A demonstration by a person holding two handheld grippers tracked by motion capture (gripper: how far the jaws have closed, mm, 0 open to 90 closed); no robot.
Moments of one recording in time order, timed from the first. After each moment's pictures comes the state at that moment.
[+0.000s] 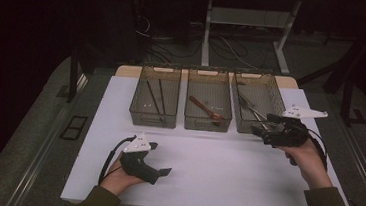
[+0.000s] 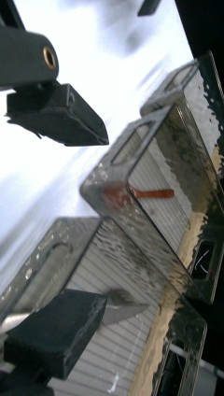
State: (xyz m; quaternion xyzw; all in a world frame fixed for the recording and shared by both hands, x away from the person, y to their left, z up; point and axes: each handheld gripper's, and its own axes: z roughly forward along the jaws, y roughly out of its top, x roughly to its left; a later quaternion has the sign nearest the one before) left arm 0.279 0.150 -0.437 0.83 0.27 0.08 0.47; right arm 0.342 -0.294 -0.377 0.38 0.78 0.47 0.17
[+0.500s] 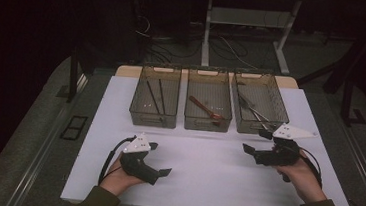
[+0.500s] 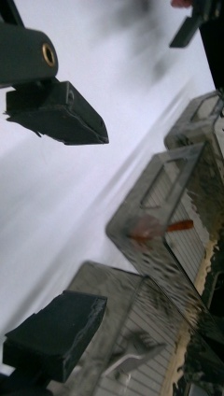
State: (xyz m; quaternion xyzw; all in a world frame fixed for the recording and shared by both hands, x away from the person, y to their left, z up) left arm 0.278 0.150 -0.436 0.83 0.27 0.08 0.48; right arm 0.304 -0.277 -0.405 0.36 0.79 0.47 0.17
